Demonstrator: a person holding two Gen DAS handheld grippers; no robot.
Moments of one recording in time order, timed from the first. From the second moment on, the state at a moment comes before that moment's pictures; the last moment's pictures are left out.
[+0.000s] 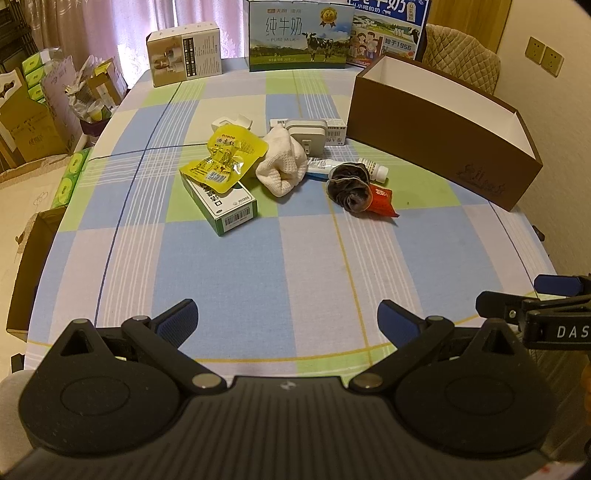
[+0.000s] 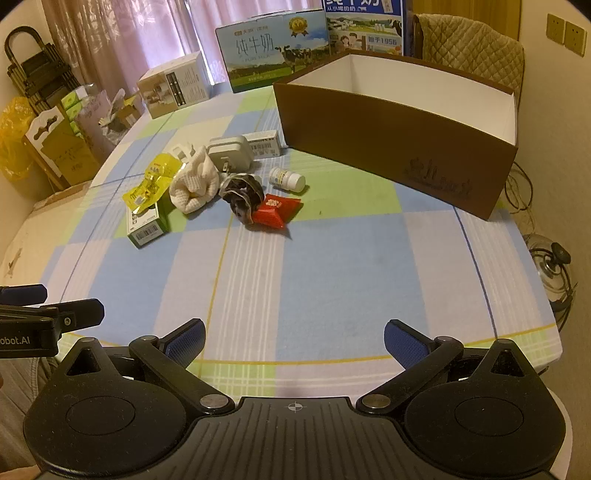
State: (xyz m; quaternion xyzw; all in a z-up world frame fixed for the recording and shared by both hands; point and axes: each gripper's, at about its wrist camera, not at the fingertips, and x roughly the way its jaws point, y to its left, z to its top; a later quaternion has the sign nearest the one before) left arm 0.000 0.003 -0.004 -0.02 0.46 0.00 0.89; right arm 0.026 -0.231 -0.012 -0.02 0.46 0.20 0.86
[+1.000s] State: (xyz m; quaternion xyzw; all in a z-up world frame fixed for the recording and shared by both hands) left arm 0.014 0.011 -0.024 -0.02 0.47 0.00 0.88; right arm 0.043 -0.224 -0.027 -0.03 0.47 0.20 0.86
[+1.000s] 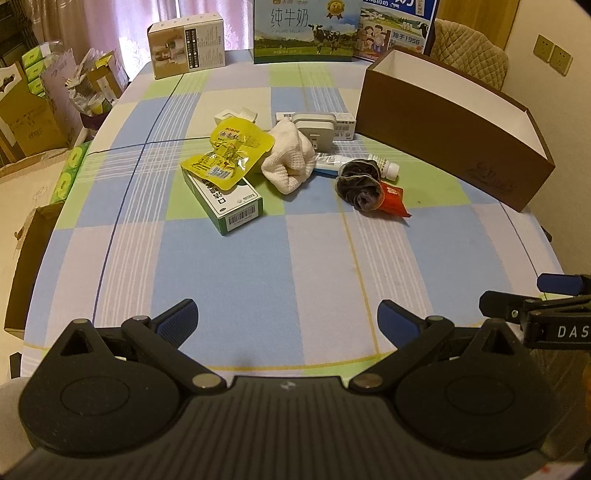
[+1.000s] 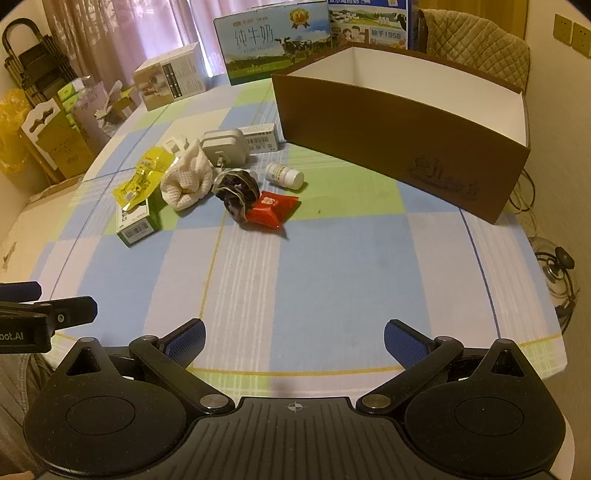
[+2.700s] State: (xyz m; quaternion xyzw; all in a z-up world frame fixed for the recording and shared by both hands) left arm 0.128 0.067 -0.069 0.00 0.44 0.05 0.90; right arm 0.171 -0.108 -0.096 -0.13 0.37 0.34 0.85
